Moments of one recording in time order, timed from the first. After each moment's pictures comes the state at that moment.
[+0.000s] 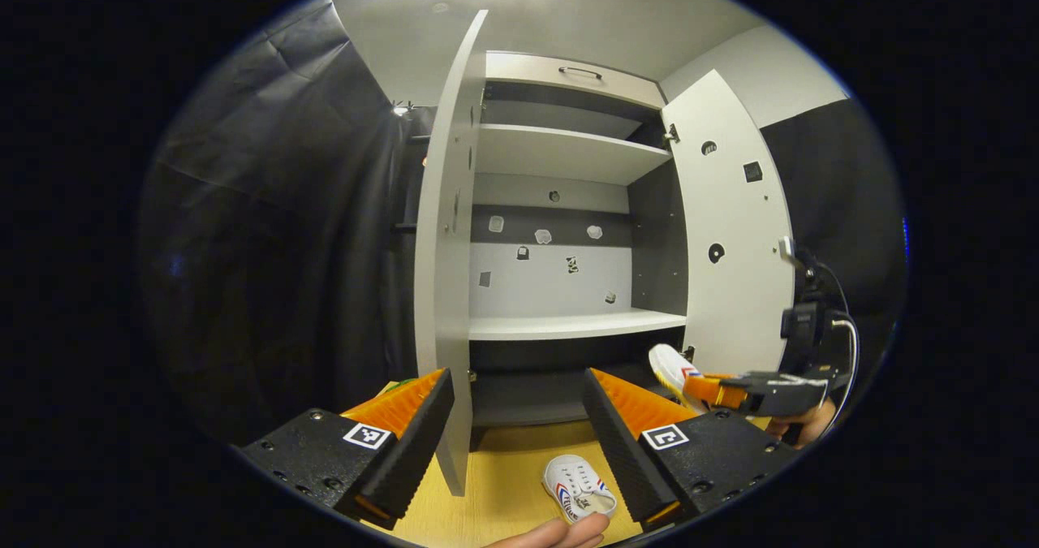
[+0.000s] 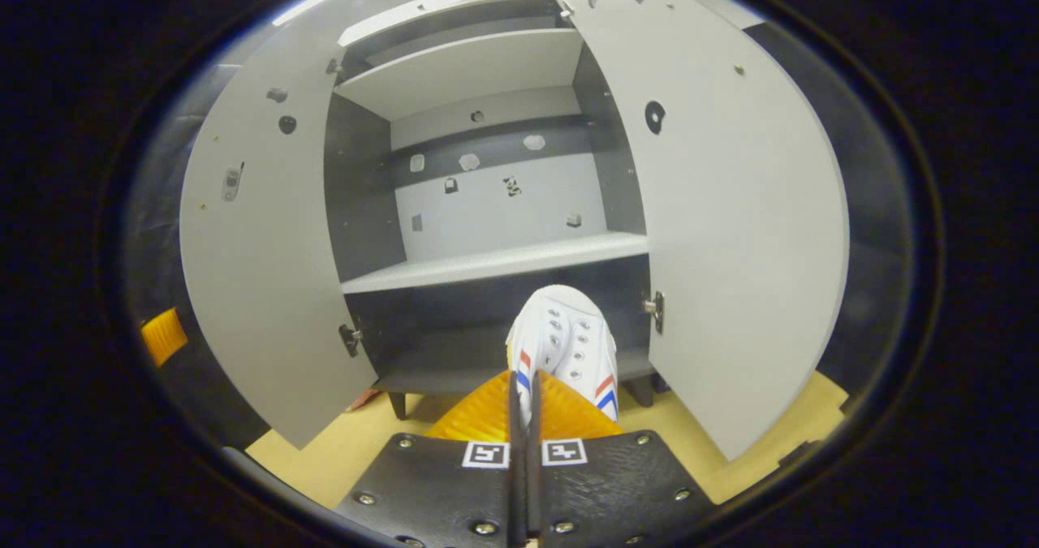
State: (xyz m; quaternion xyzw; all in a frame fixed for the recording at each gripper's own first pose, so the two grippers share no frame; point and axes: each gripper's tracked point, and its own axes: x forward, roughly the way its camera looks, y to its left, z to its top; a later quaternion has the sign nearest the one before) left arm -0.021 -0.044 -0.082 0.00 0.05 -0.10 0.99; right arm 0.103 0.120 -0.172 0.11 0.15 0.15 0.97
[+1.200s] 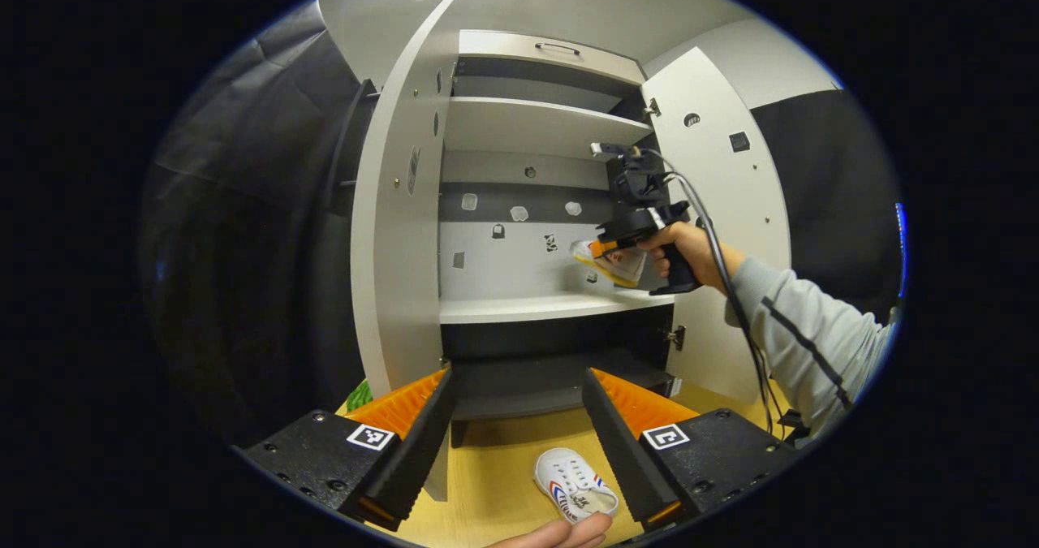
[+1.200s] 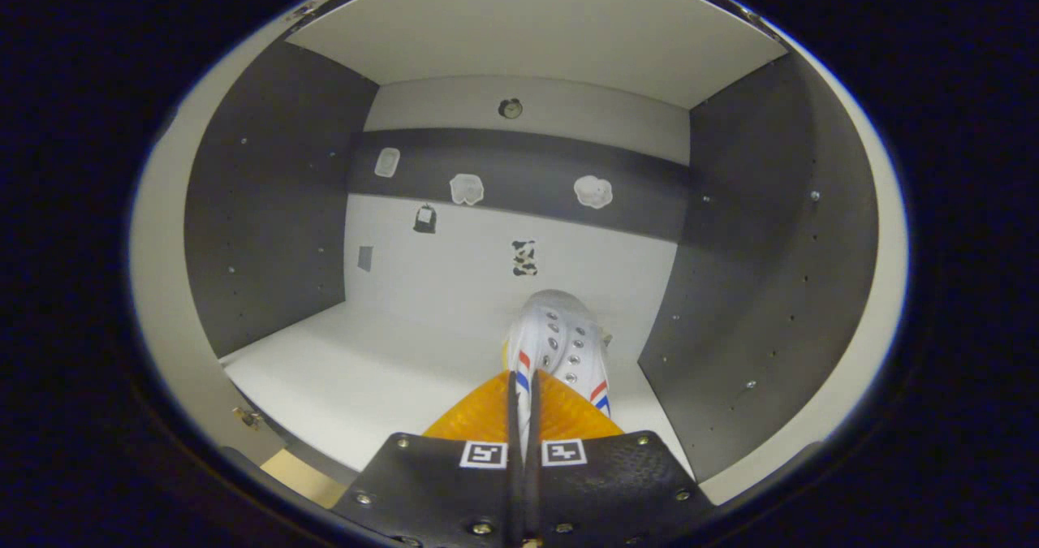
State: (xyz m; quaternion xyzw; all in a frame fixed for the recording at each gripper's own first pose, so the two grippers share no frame) left arm 0.005 -0.062 -0.111 0.00 0.07 -0.14 0.99; right arm 0.388 0.197 -0.094 -0.05 0.16 0.18 0.97
